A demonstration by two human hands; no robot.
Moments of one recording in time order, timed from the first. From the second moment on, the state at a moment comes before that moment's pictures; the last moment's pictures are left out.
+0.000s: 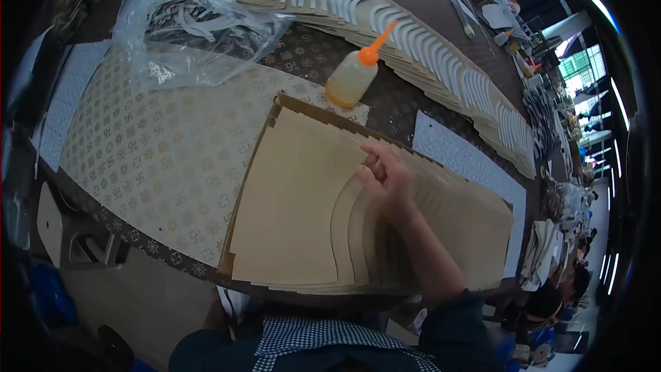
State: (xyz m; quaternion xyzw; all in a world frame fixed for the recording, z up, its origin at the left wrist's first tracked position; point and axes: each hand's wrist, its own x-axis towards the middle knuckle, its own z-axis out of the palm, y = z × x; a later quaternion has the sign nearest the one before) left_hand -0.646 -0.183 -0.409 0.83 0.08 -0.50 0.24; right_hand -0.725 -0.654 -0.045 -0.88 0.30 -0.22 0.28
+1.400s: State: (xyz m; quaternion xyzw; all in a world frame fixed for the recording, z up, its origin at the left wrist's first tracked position) left_hand -0.673 -0.517 -0.020 0.58 -0.72 -0.22 0.32; right_hand -0.942 -0.506 -0.078 -0.81 0.30 -0.45 0.22
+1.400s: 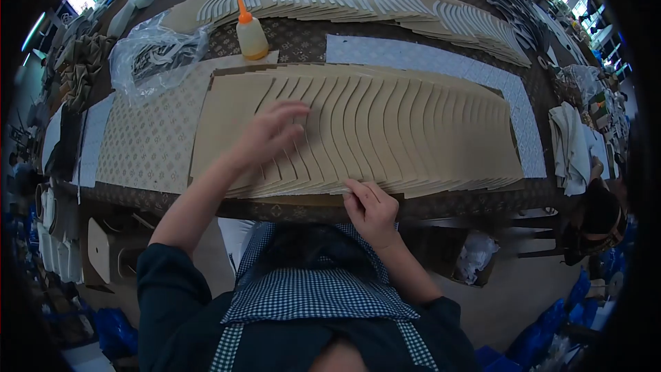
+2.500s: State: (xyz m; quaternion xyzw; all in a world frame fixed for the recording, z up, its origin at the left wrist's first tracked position) left_hand -0.720 -0.505 -0.038 0.43 -0.88 -0.09 0.17; right_hand -0.931 -0.505 -0.068 -0.80 0.39 -0.39 0.21
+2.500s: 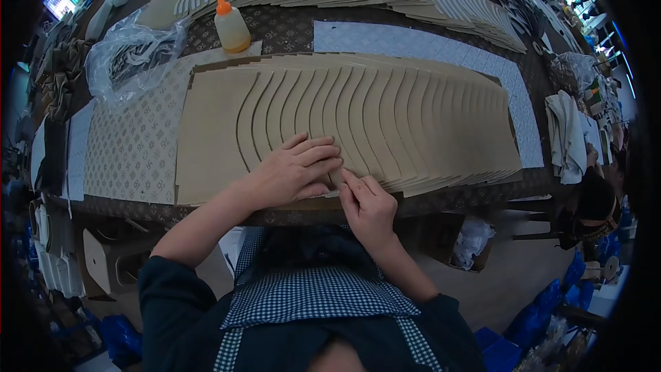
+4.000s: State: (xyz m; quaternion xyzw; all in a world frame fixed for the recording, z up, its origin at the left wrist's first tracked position) left_hand -0.736 -0.514 -0.039 0.42 -0.88 -0.12 0.16; right_hand -0.937 -0.505 -0.056 -0.75 0.46 -0.38 0.28
